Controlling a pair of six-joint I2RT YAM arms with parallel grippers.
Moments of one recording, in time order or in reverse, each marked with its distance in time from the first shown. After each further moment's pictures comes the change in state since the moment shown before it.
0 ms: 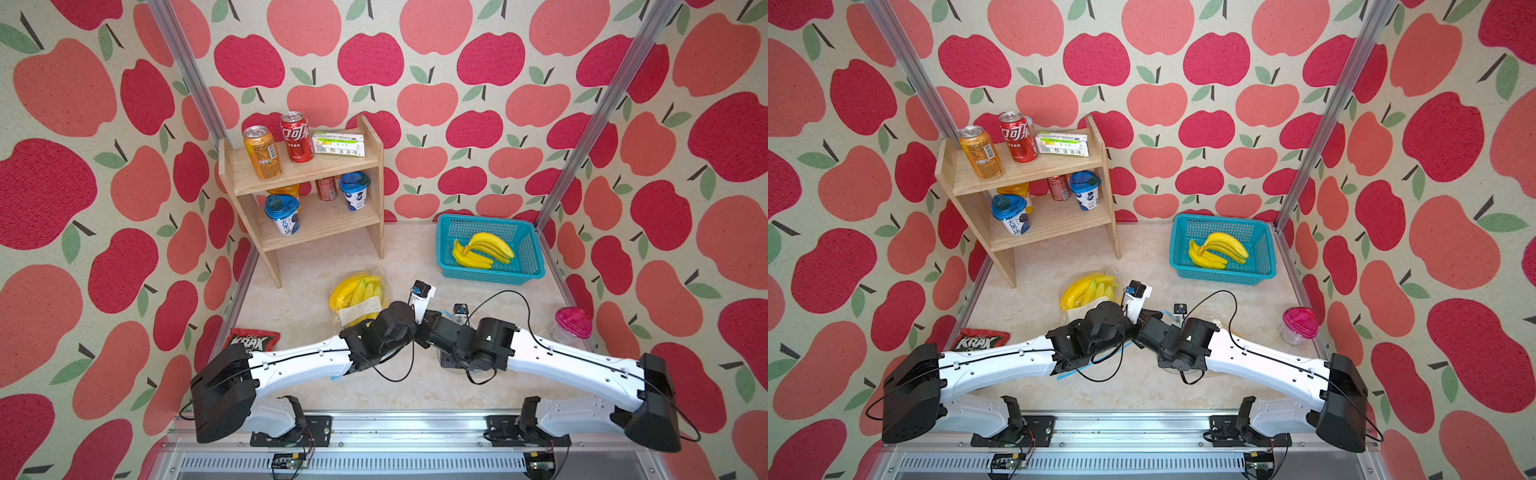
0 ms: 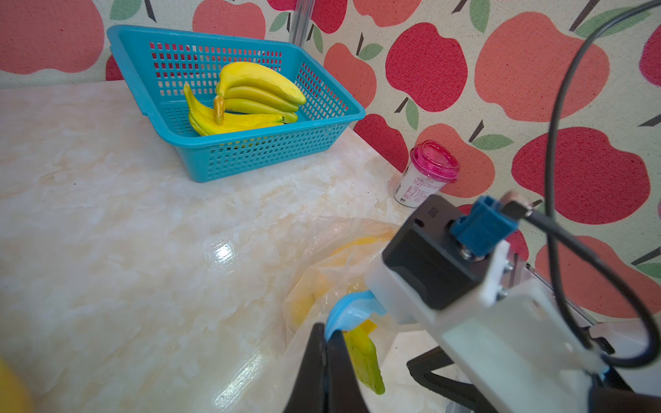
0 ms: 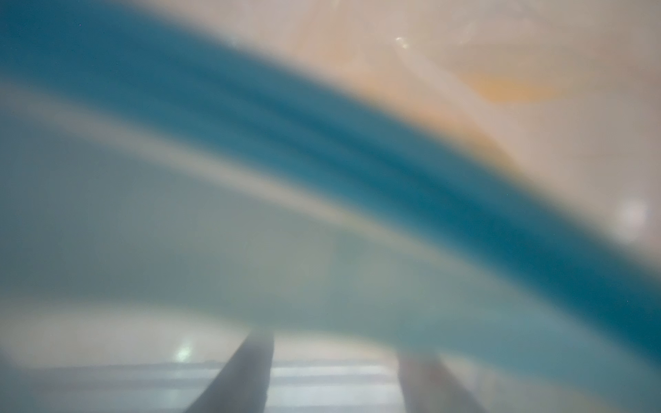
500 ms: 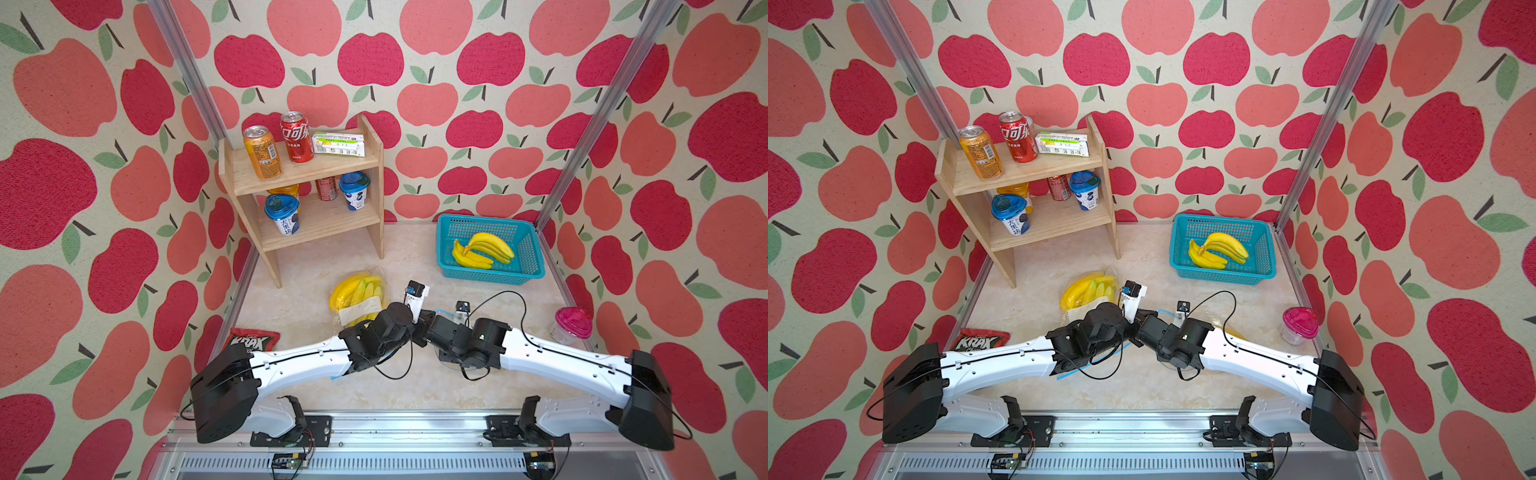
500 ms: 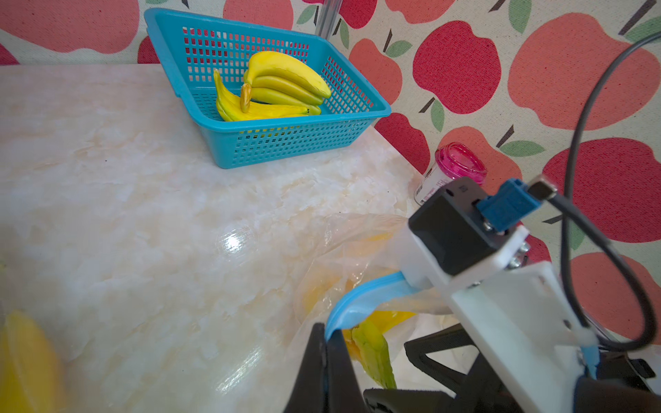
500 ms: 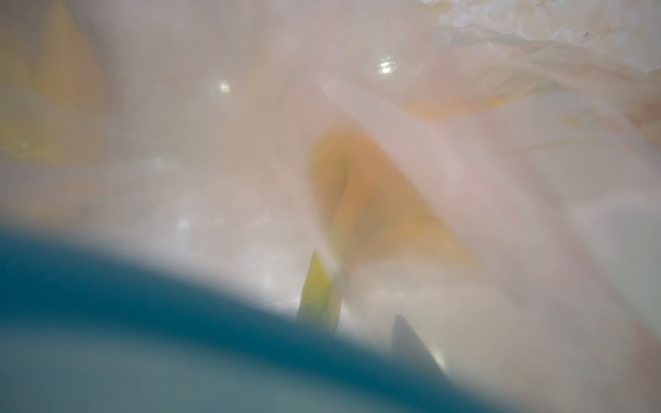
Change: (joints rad) left arm 0.014 -0.001 -0.035 -0.001 -0.039 -0.051; right arm -0.039 0.034 -0.057 0.116 0.099 0.055
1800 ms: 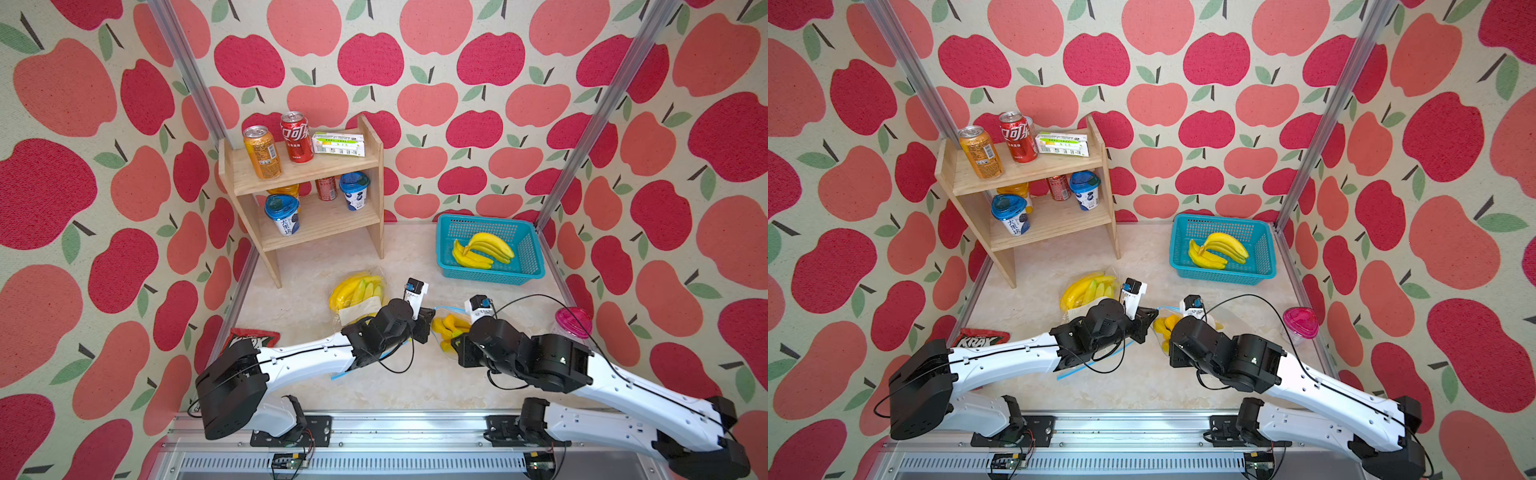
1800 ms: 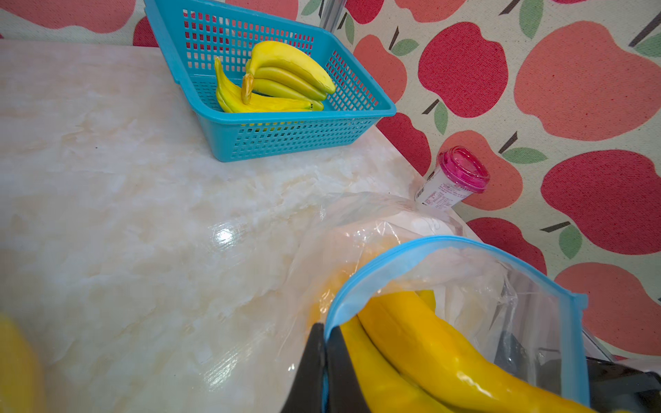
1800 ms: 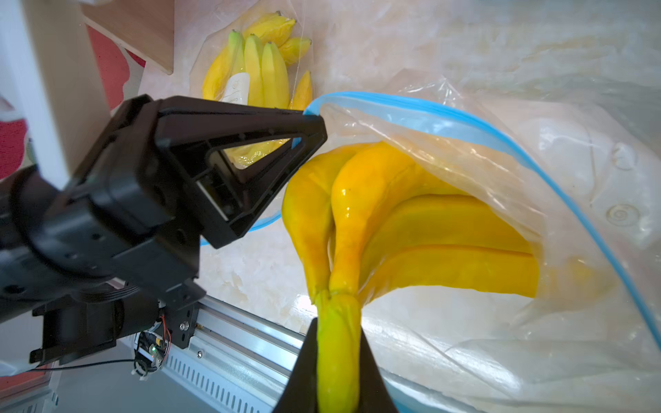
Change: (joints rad) left arm 0.035 0.055 0.026 0.015 0.041 -0.027; right arm 0.053 -0.414 0.034 0.037 -0.145 -0.231
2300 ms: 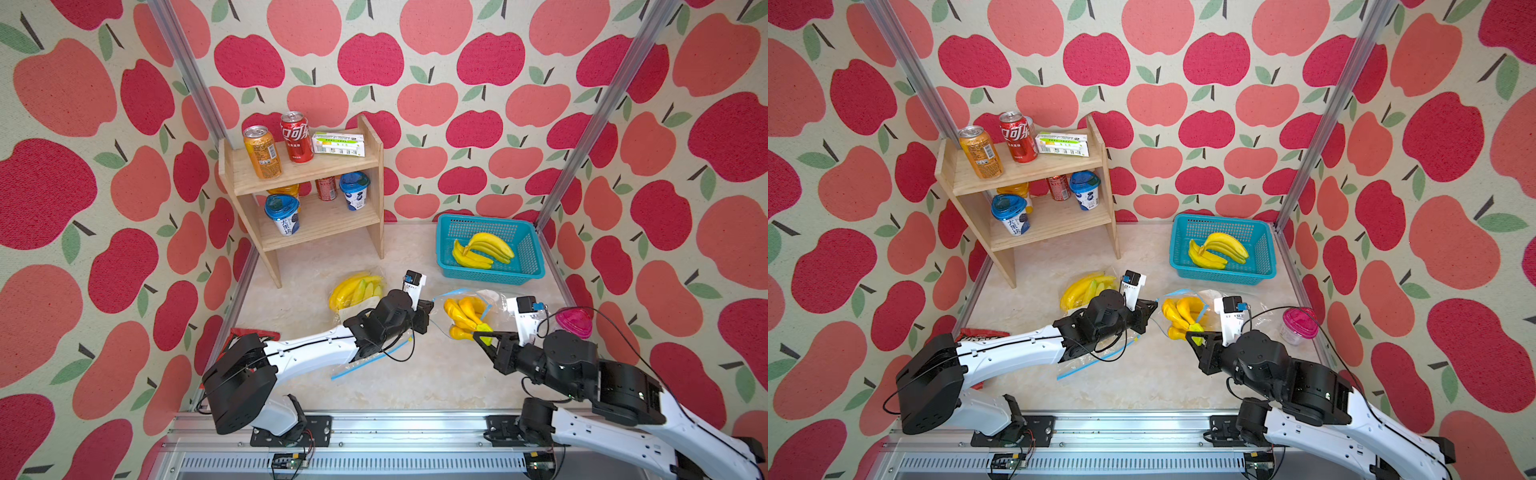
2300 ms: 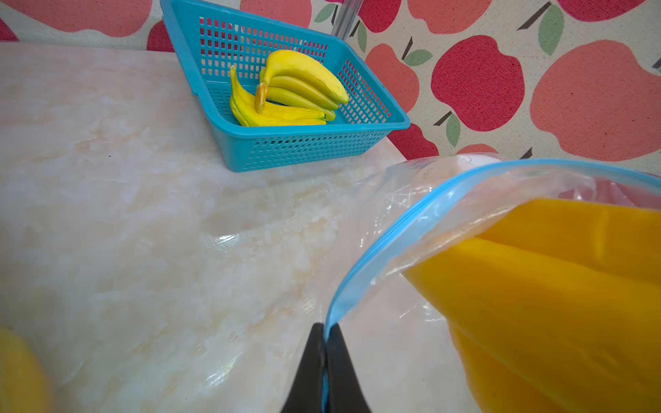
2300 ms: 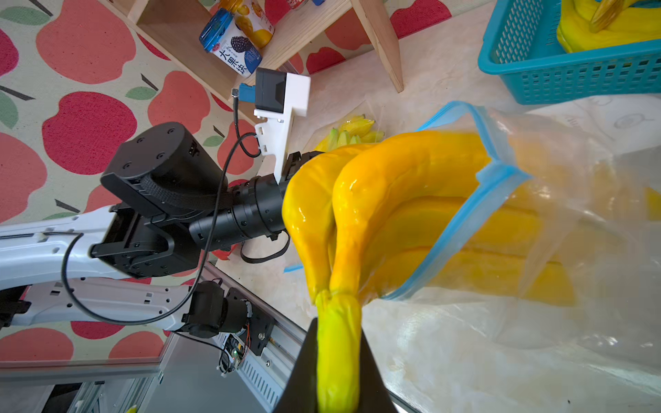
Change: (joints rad) left arm 0.063 0.037 0.030 0.011 0.043 -0.004; right arm -0.001 -0.372 -0.107 0.169 0.025 -0.113
